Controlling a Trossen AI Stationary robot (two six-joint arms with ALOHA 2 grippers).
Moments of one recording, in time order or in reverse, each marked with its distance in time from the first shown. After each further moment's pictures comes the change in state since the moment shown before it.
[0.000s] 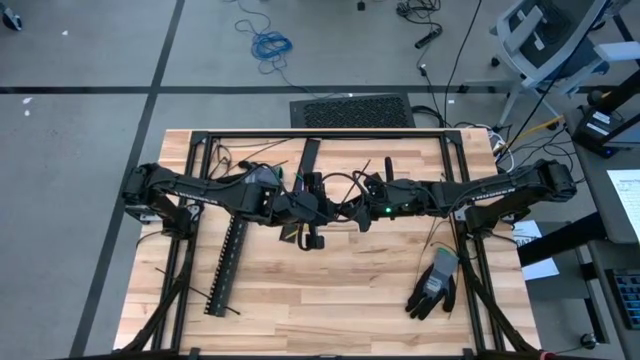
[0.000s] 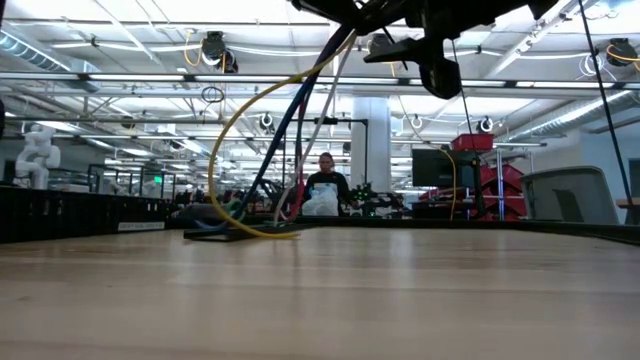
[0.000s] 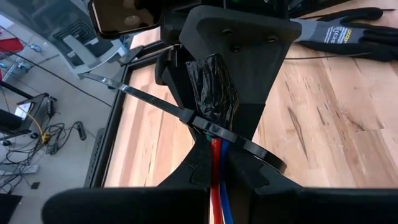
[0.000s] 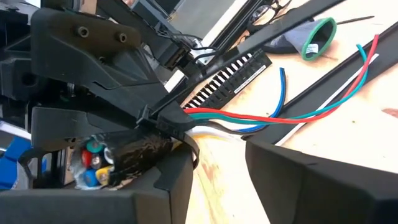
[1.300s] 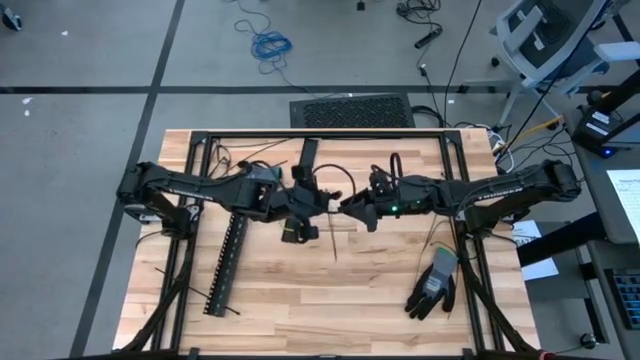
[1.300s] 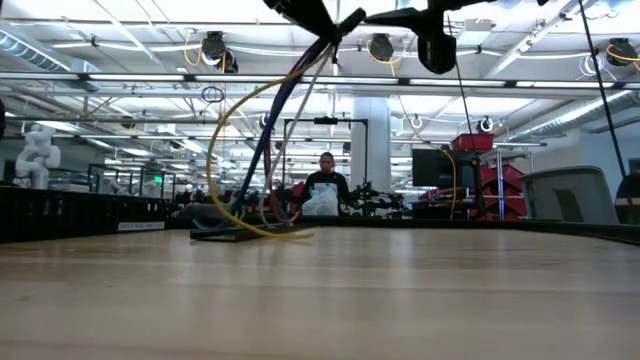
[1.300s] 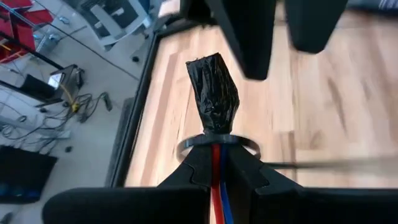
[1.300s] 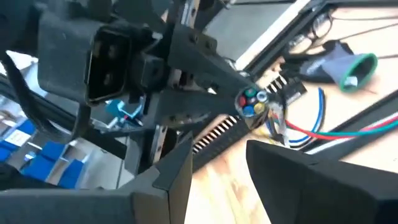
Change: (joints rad) left arm 0.031 -0.037 -0.002 -0.126 -0.104 -0.045; right arm 0.005 -0.060 0.004 0.076 -0.014 -0.062
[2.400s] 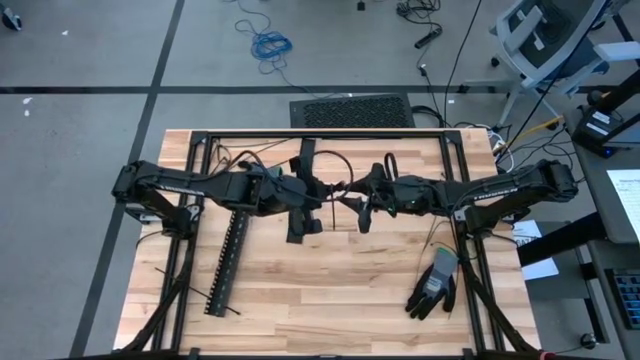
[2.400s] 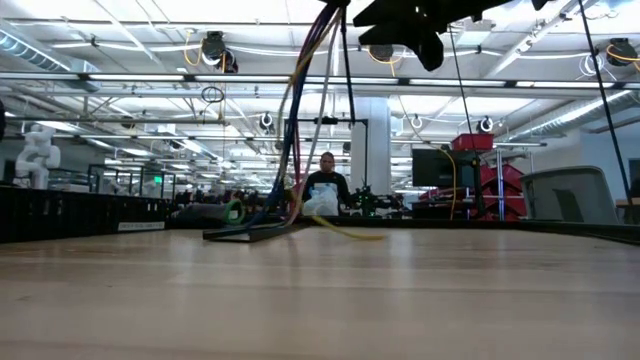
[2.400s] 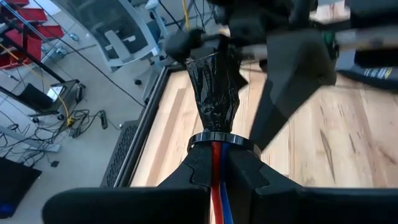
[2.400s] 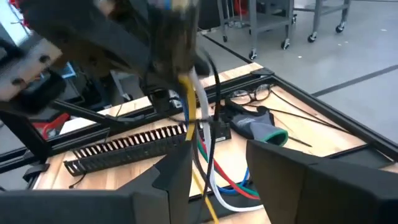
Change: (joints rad) left arm -0.002 -0.047 0.051 0.066 0.016 -0.034; right arm -0.017 0.042 -0.002 0.026 0.185 -0.541
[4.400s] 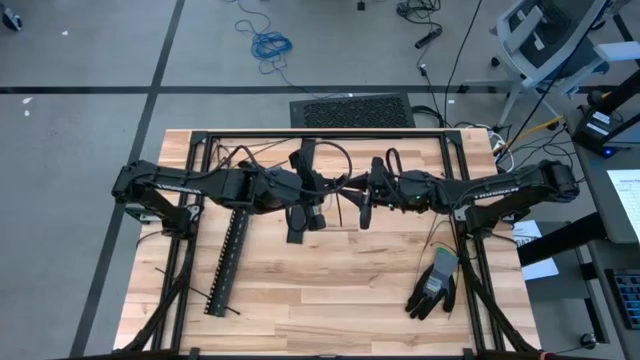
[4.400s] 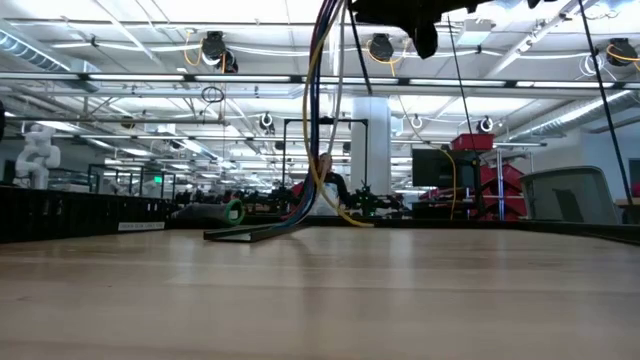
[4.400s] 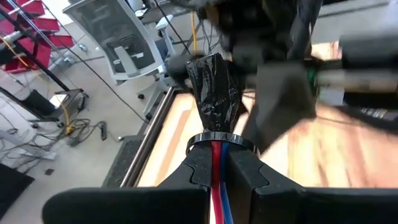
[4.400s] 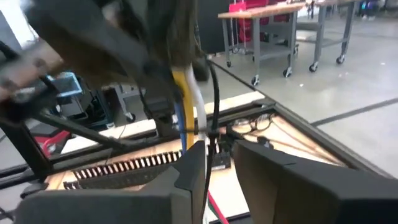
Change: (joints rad) left arm 0.000 0.000 0.047 0.045 -0.016 -0.021; right arm -0.021 -0.020 -0.001 0.100 -0.018 -0.083
